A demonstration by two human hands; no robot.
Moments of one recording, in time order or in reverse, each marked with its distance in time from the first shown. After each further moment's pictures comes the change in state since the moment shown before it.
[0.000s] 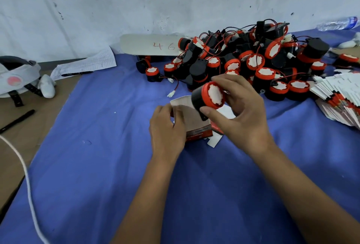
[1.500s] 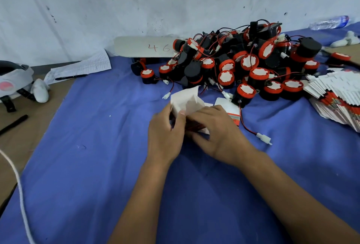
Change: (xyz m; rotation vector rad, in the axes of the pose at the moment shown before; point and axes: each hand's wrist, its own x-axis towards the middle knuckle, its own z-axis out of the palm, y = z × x) left_hand 0.000 -0.007 -0.002 -0.147 -0.186 0.090; right_hand -0.015 0.014 0.019 -0.390 -0.403 -0.175
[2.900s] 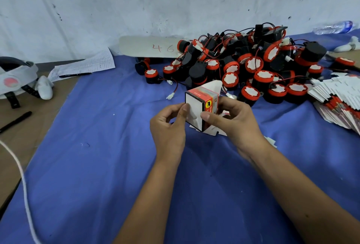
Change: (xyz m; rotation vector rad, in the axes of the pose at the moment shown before) left_hand 0.001 0.010 0.014 -0.414 0.247 -0.138; right_hand 0.002 0.008 -0.011 0.934 0.213 0.506
